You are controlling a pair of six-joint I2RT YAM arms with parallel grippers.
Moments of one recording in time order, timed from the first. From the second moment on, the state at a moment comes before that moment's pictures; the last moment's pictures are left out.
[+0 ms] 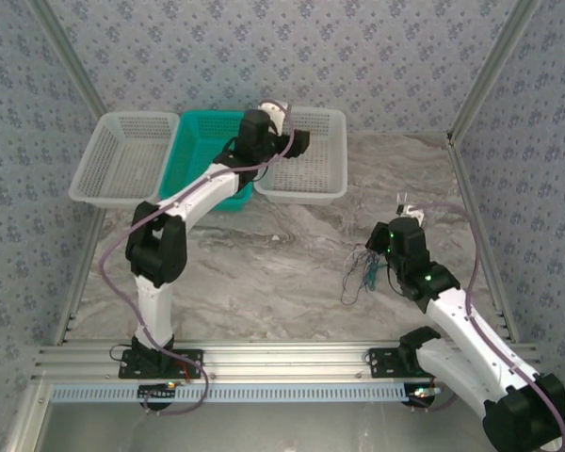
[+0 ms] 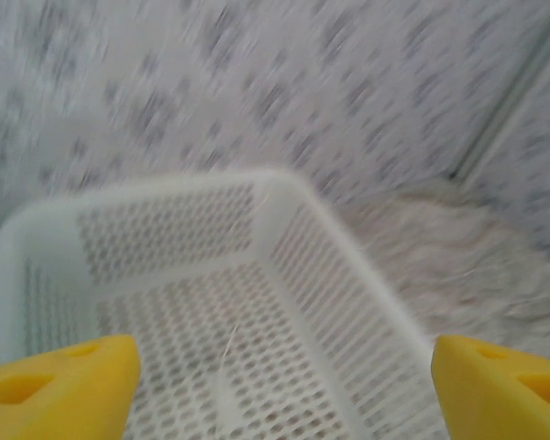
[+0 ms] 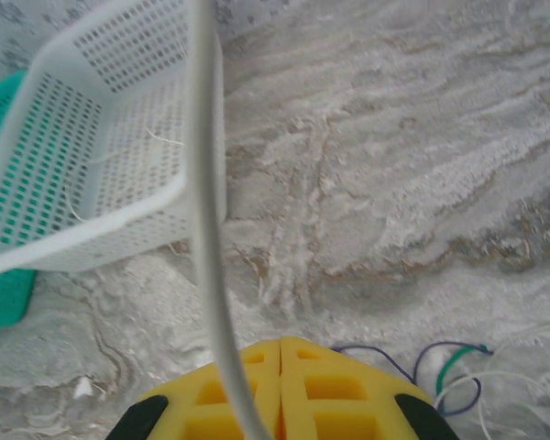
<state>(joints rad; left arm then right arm) -0.56 1.99 1.74 0.03 0.08 -0.20 0.38 0.81 0.58 -0.31 0.24 0.62</state>
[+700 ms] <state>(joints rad) -0.87 1.74 0.98 0.61 0.50 -0.35 0.39 1.00 0.83 -0.31 0.02 0.63</state>
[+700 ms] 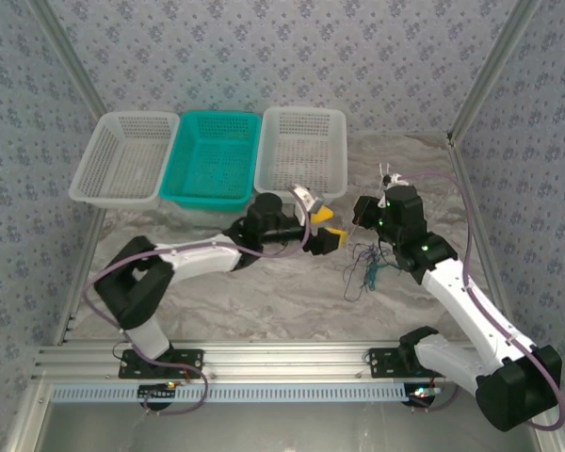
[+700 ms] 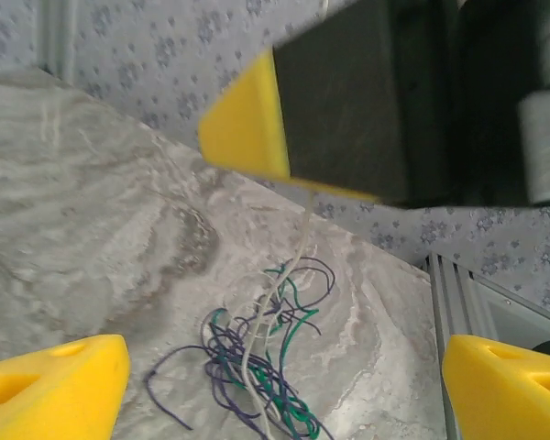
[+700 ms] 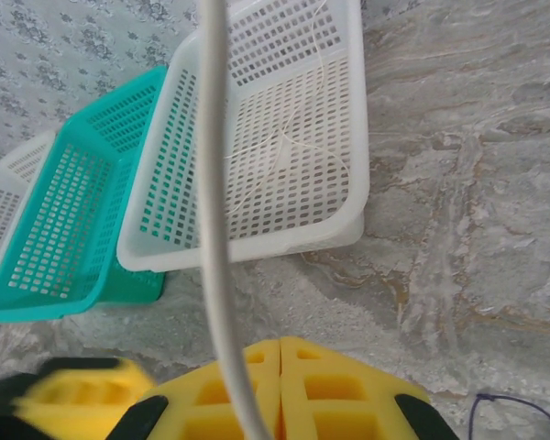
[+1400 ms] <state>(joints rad) -0.88 1.96 1.11 0.70 0.42 -0.51 0.37 0.82 0.71 -0.38 0.18 0.58</state>
